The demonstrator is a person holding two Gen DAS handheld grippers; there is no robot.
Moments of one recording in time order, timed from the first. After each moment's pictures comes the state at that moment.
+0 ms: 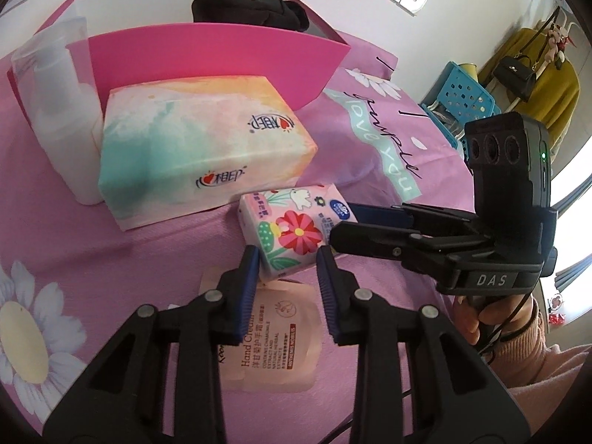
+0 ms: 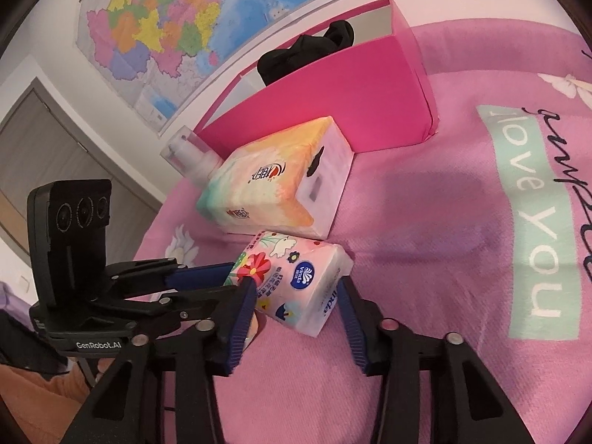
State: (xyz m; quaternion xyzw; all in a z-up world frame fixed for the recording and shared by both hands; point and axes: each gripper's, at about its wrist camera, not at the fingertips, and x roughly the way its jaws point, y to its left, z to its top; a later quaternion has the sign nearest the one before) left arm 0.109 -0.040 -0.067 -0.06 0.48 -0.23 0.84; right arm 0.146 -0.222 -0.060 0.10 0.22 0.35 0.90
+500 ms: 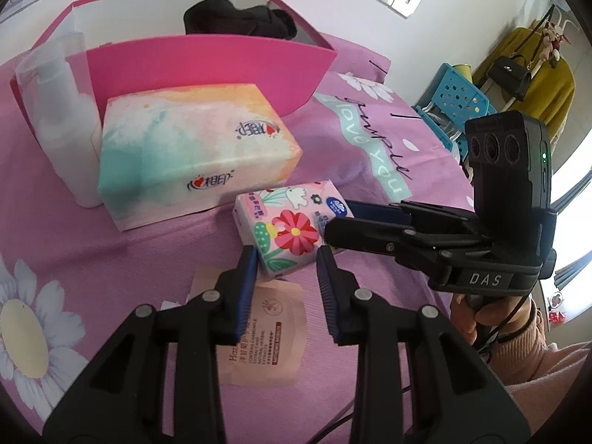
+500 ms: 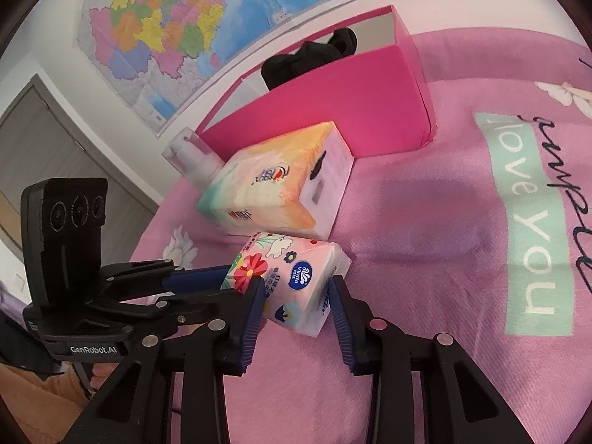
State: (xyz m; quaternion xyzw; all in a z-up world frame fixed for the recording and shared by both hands) left arm 0.102 -0.042 -0.058 -0.06 0.47 -0.24 0.85; right arm 0.140 -0.220 -0.056 0.09 0.21 0.34 0.91
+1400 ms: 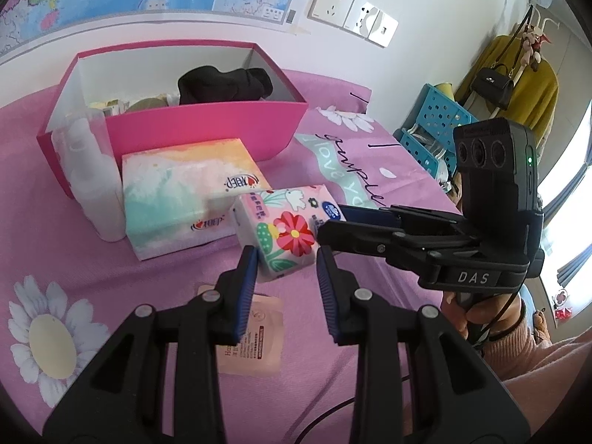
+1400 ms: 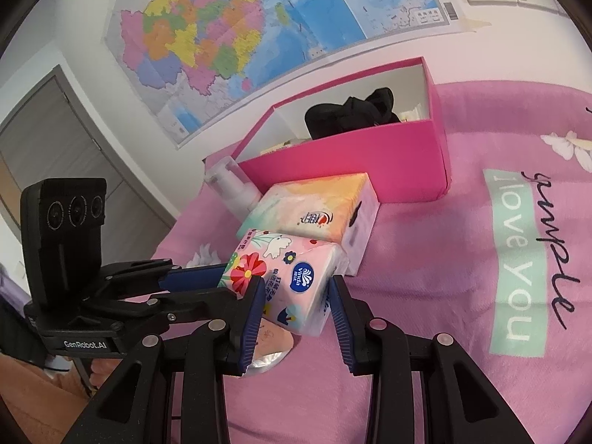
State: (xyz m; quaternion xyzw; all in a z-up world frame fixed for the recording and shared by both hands) left arm 0.081 -0.034 -0.013 -0.05 0.42 -0.25 0.87; right arm 0.111 -0.219 -0.025 0.07 0.16 0.35 0.92
